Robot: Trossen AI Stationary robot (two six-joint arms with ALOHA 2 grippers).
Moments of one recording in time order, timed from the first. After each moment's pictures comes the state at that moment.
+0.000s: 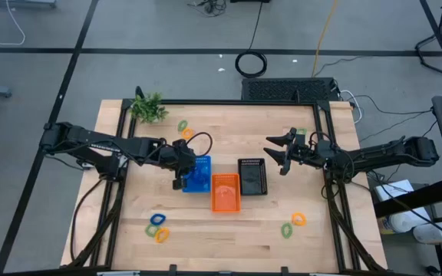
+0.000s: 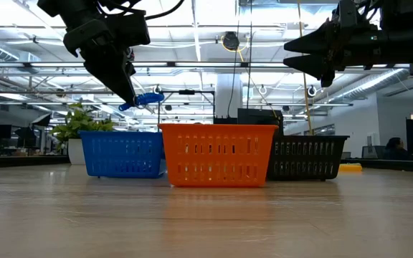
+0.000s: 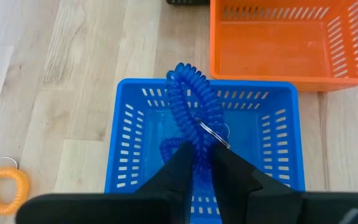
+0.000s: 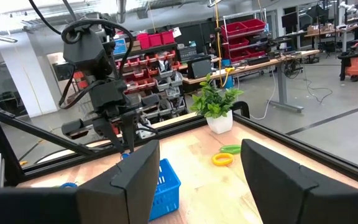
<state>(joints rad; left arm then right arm) -0.03 1.32 0.86 -0.50 -0.08 -0.06 -0.05 0.89 0.17 0.82 0.23 0.22</state>
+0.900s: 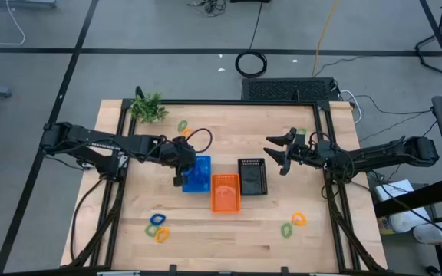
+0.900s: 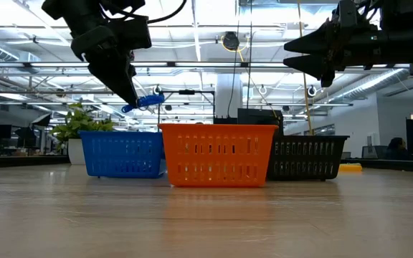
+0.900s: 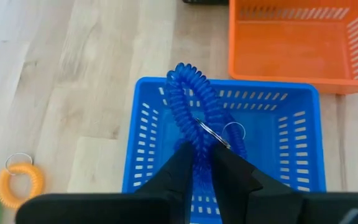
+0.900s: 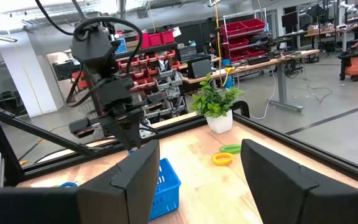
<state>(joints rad) 0.01 1.32 0.86 -0.50 -0.08 -0.05 -0.05 0.89 0.17 0.82 0.23 0.22</state>
